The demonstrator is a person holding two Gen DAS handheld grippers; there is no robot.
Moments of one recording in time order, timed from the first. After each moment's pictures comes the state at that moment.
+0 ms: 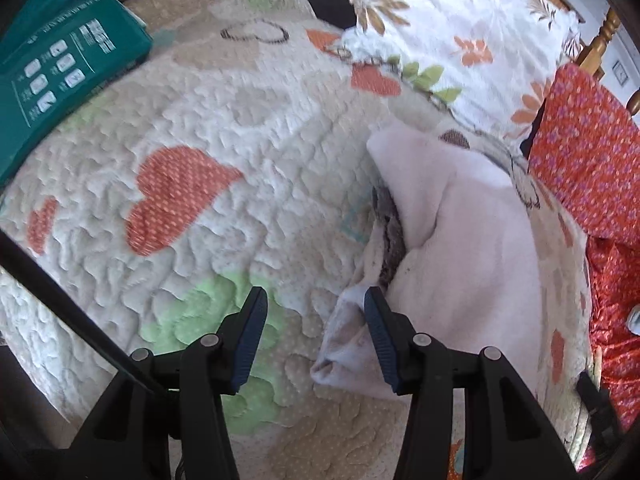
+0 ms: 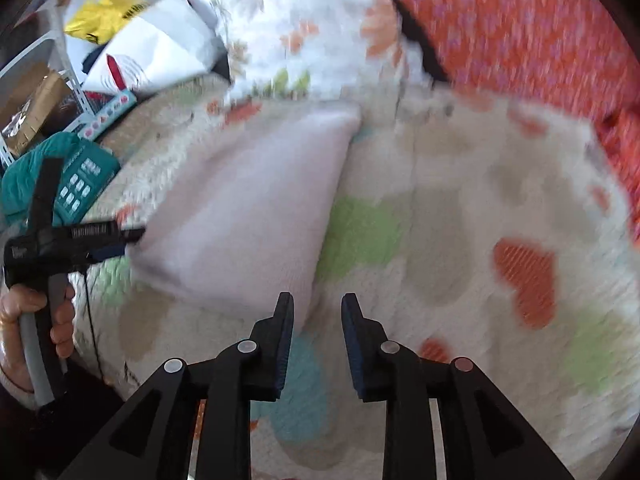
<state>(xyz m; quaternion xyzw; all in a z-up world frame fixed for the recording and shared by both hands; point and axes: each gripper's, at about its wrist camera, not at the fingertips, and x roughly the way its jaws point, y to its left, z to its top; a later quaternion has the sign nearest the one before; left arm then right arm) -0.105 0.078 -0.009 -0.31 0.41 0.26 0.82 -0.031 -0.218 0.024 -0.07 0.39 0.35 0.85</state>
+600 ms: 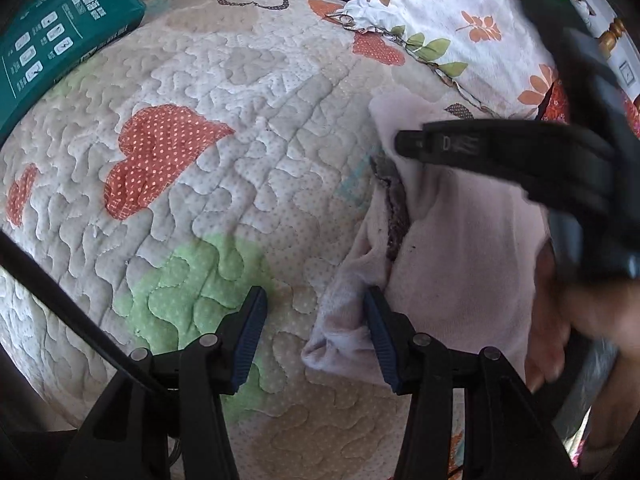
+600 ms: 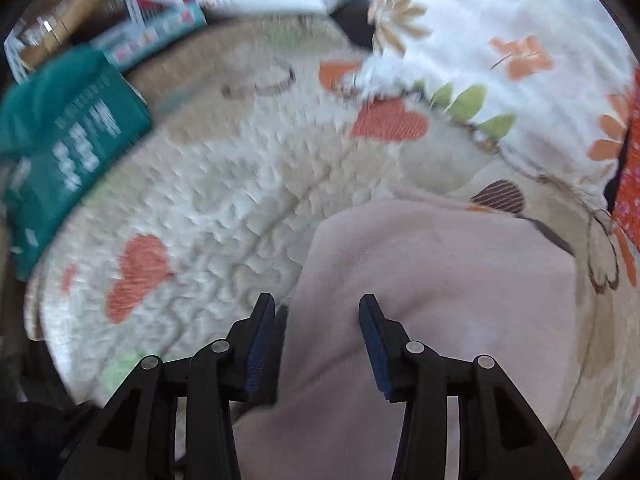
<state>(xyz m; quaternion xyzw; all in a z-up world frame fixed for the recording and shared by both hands) -0.100 0.069 -0.032 -0.33 0.44 0.25 0.80 0.035 0.073 -0.015 -0.26 0.45 0.43 0.74</state>
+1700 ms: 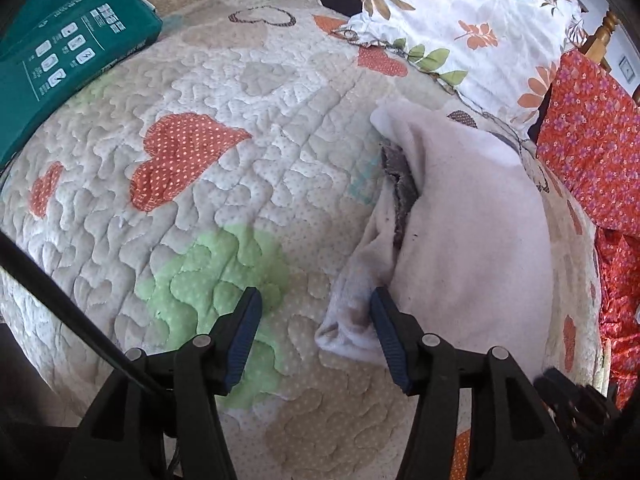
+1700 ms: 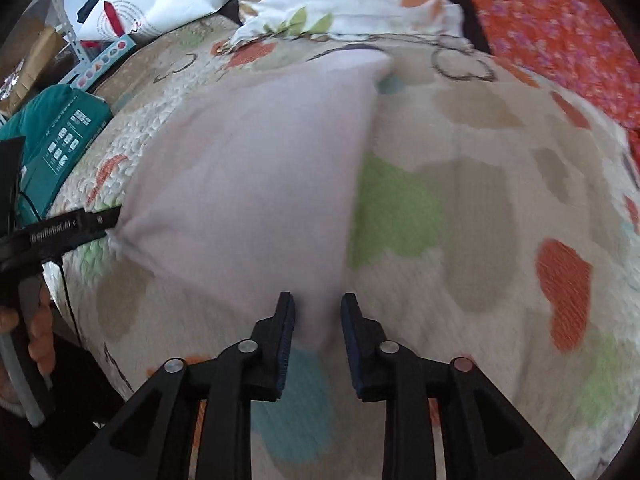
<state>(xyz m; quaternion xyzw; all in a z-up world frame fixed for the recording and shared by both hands) -0.116 0.063 -0.021 -0.31 0.42 0.27 0.81 -0.012 -0.182 -0.028 -0.13 0.48 0.36 0.79</state>
